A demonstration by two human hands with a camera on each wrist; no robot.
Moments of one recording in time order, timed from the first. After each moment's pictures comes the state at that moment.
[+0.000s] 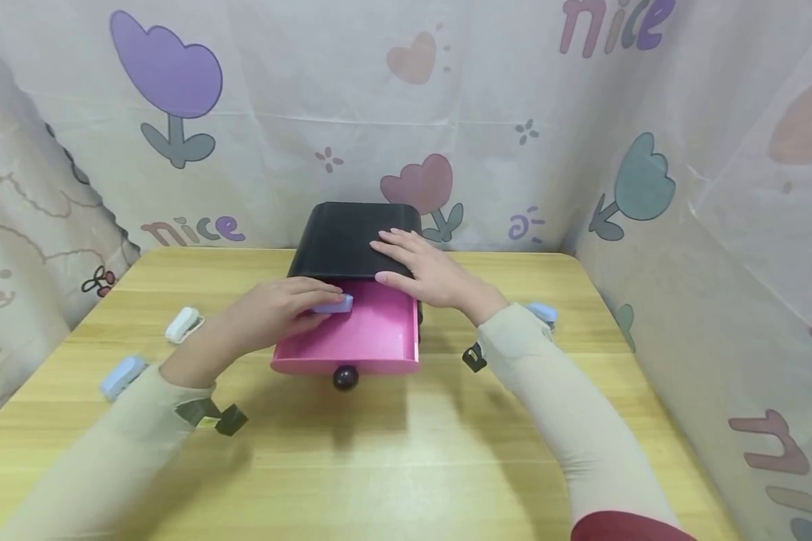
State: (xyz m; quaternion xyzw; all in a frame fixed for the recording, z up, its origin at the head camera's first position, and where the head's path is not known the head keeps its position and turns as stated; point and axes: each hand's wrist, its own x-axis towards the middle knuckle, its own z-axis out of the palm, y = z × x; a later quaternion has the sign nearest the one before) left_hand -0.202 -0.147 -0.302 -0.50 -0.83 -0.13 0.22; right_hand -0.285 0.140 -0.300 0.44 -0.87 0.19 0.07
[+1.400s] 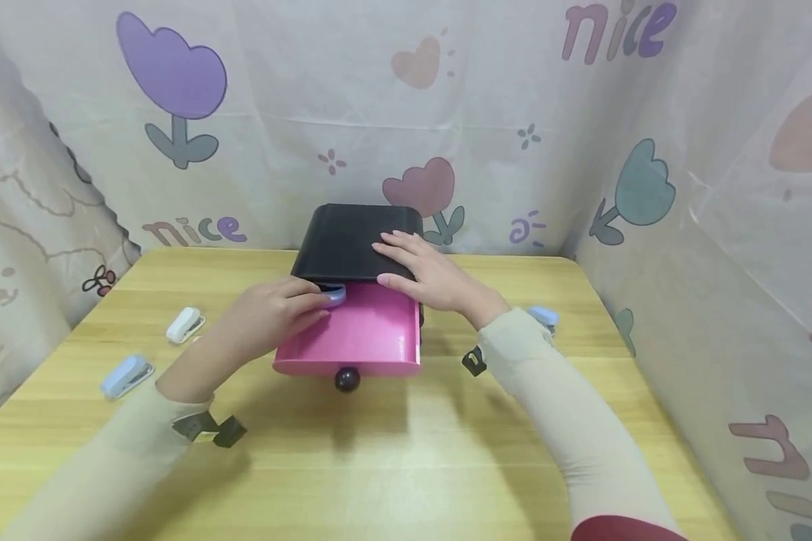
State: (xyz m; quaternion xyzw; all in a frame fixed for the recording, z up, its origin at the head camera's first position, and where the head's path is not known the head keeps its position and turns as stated) left_hand -0.188 -0.147 -0.306 -0.41 -0.87 -0.08 0.28; right_hand -0.282 0.139 -0.300 0.44 -0.87 0.20 0.07
